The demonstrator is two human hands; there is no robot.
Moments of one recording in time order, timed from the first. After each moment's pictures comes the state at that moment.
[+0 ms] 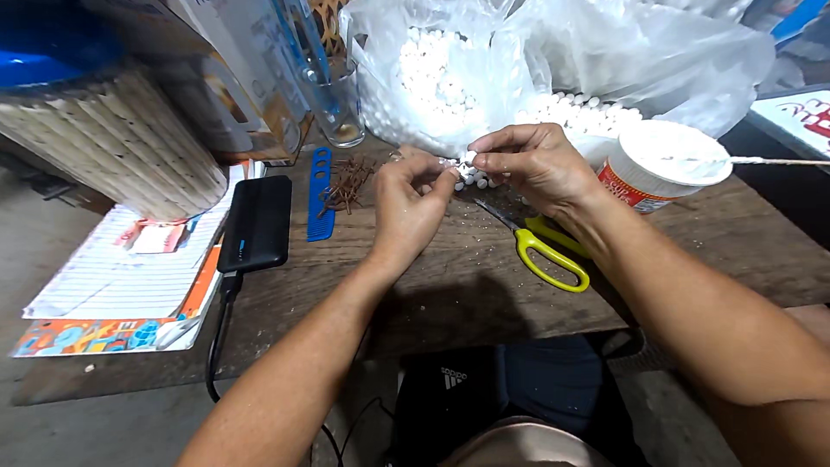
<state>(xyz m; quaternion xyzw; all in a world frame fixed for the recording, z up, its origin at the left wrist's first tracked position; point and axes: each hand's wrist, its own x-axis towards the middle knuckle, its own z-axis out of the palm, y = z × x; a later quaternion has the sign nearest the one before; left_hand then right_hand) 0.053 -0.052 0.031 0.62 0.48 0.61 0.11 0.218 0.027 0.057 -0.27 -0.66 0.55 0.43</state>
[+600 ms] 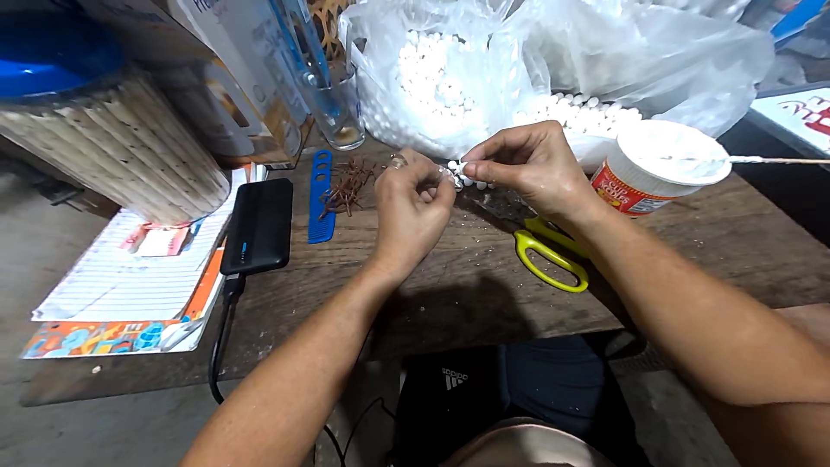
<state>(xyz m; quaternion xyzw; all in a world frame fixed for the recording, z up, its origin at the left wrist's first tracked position) 0.053 -0.061 0.028 0.65 0.50 0.56 0.04 0.219 0.025 0.055 -0.20 -0.77 0.42 0.44</state>
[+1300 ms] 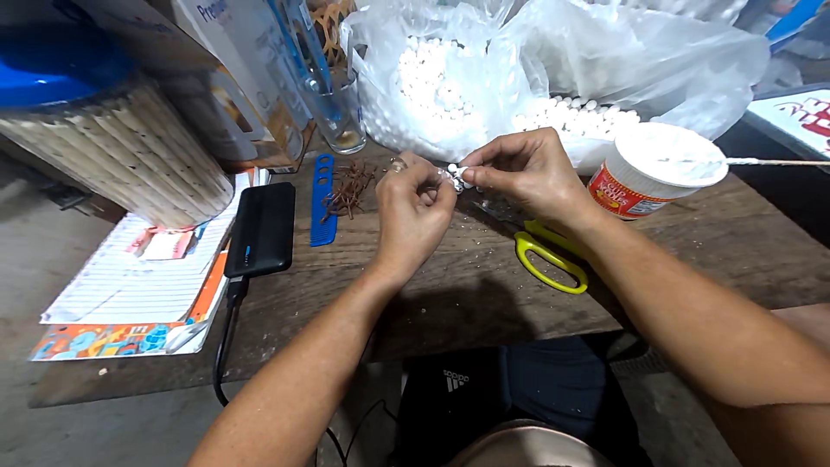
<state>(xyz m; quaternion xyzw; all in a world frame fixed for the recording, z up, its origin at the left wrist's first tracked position) 0.054 -0.062 0.029 0.65 0.51 0.56 0.03 0.219 0.023 0.052 -0.19 -0.77 0.42 0.44</state>
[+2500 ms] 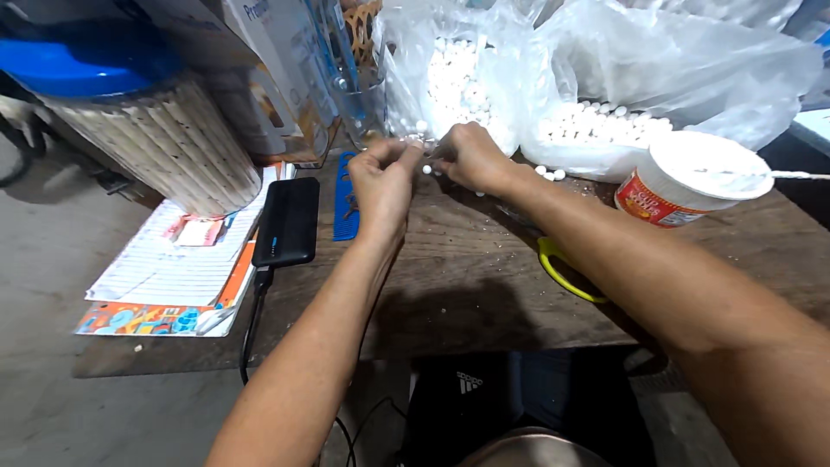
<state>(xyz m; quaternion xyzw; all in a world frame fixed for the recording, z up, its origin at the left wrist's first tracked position) 0.024 -0.047 0.055 0.40 0.54 0.70 0.21 0.131 0.066 0.063 -0.32 -0.92 0.16 0.17</state>
